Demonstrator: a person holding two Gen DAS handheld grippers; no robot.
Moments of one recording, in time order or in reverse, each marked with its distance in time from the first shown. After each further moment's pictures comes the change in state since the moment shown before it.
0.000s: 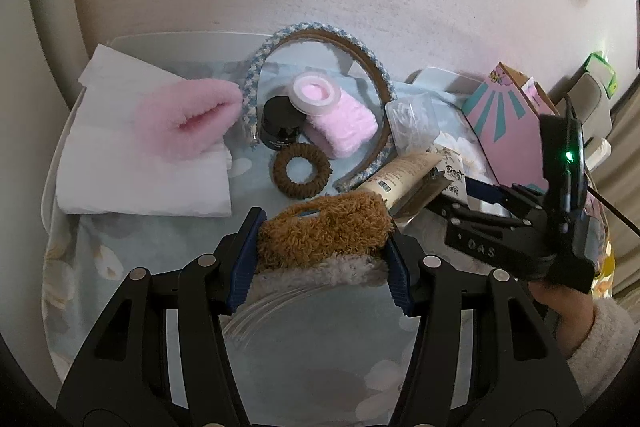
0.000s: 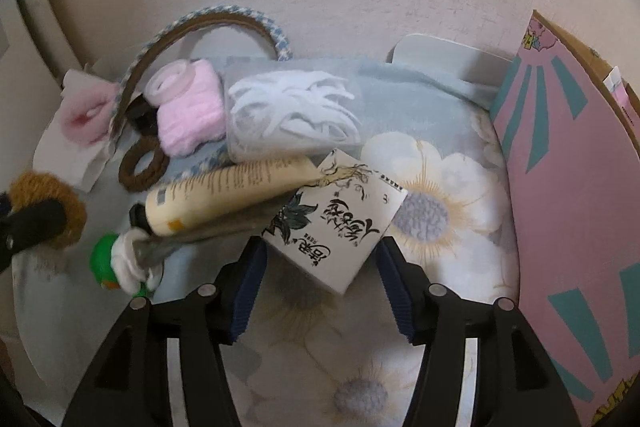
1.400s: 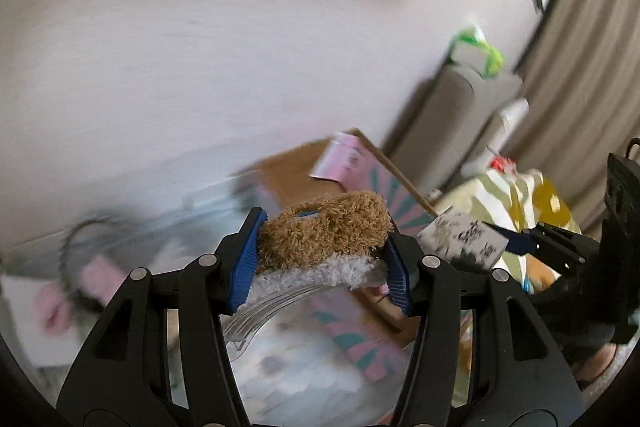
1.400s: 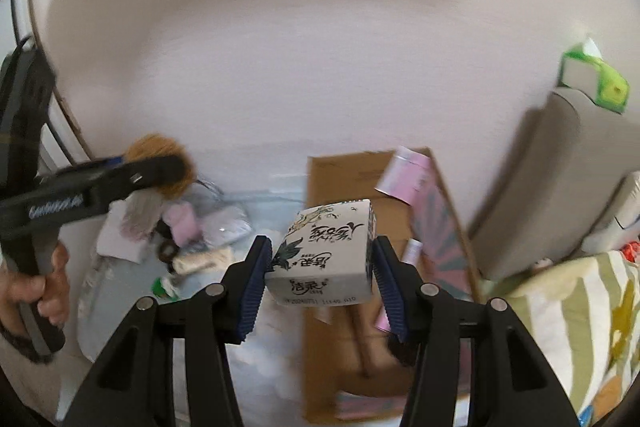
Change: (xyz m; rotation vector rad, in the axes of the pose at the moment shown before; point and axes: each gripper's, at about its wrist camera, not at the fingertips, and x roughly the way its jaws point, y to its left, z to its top) left arm -0.027 -0.262 0.108 0.356 -0.041 -0.267; right arm -0.241 -0.143 -0.017 0.150 -0.240 -0.034
